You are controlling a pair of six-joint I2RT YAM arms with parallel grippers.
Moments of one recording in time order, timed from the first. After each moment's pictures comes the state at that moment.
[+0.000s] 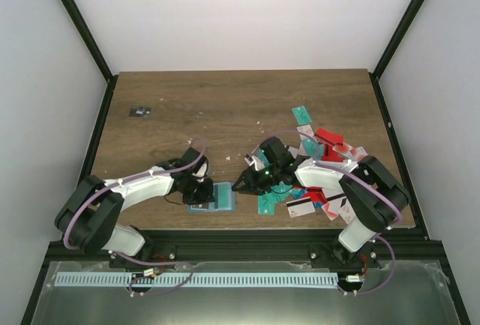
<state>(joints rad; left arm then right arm) -0.62 1.42 0.64 -0.47 0.38 -0.69 0.71 1.60 0.75 -0.05 -0.77 0.78</state>
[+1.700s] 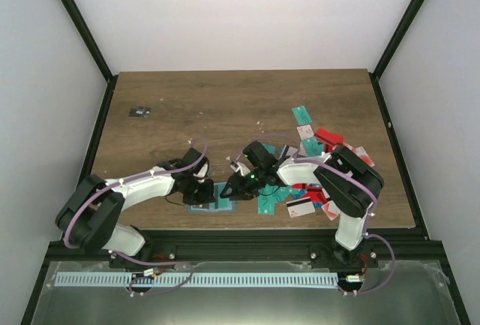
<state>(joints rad) -0.63 1.44 0.64 -0.46 0.36 -0.68 0.80 1.81 0.86 -0.01 -0.78 0.79</state>
